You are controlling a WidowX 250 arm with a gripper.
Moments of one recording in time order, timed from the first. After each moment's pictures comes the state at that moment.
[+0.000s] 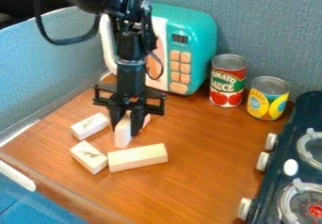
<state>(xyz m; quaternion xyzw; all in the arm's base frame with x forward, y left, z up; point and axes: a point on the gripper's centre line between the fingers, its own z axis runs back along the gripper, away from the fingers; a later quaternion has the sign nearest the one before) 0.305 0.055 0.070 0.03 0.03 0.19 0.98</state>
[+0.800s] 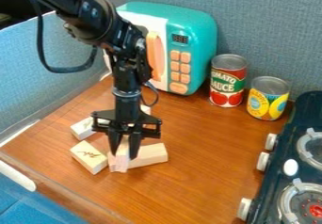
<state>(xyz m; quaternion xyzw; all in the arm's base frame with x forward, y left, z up) 0.306 0.062 0.026 0.03 0.00 0.23 0.97</state>
